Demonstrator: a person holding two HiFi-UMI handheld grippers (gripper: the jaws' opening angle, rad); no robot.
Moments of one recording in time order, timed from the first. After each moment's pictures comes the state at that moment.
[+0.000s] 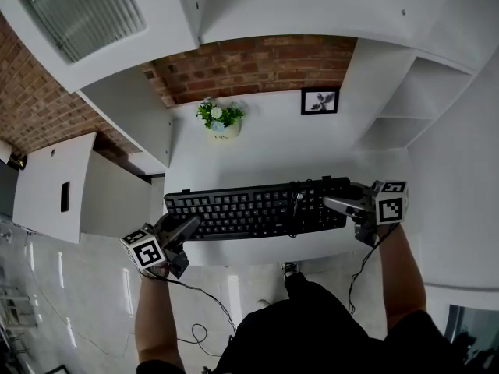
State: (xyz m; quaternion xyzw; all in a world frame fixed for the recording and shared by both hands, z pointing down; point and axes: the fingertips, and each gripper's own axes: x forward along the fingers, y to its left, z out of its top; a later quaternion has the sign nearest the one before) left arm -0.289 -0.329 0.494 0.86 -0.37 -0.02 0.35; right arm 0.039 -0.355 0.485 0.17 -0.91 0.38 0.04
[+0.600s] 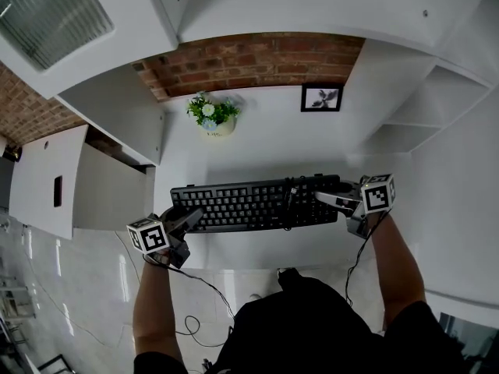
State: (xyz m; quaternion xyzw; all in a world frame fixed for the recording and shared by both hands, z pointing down) left arm -0.277 -0.383 0.584 0.82 -0.38 0.02 0.42; right arm 0.049 -0.420 0.575 0.15 -0.87 0.46 0.09
